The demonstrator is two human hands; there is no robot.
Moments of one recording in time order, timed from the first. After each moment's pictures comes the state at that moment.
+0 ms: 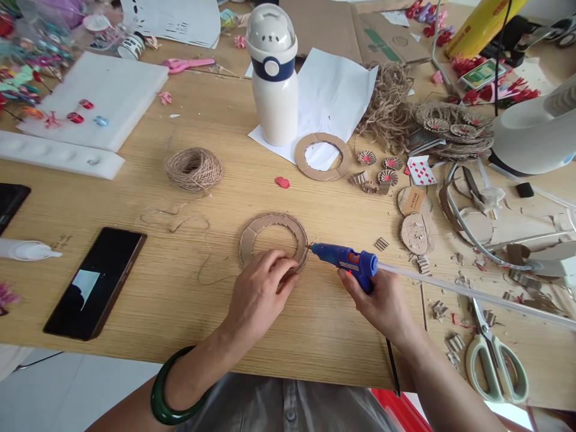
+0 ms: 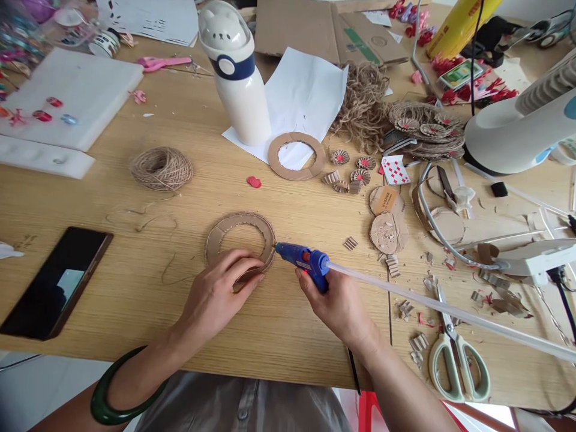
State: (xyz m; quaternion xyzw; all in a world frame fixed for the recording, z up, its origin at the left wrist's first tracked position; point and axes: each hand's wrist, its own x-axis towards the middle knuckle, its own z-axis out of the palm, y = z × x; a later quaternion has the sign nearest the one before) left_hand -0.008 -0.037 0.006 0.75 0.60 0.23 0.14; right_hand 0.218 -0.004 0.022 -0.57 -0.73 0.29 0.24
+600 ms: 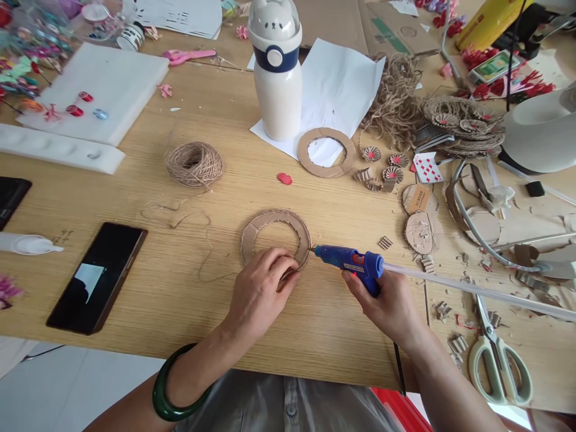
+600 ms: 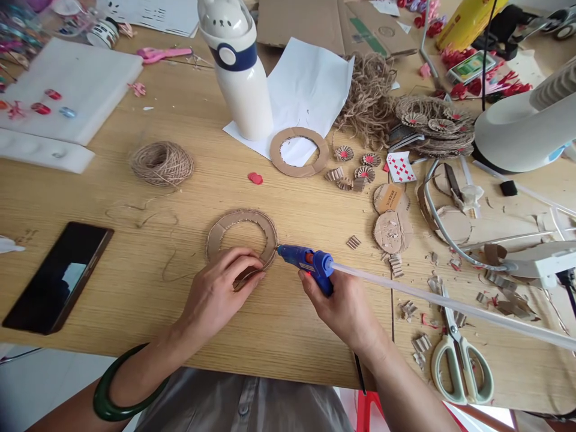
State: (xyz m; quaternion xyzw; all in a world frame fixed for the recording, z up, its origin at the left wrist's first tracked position) left_hand -0.008 -0.038 0.005 0.74 0.60 0.25 0.15; right_hand 0.221 -0.005 0.028 -0.56 -0.75 0.27 0.23
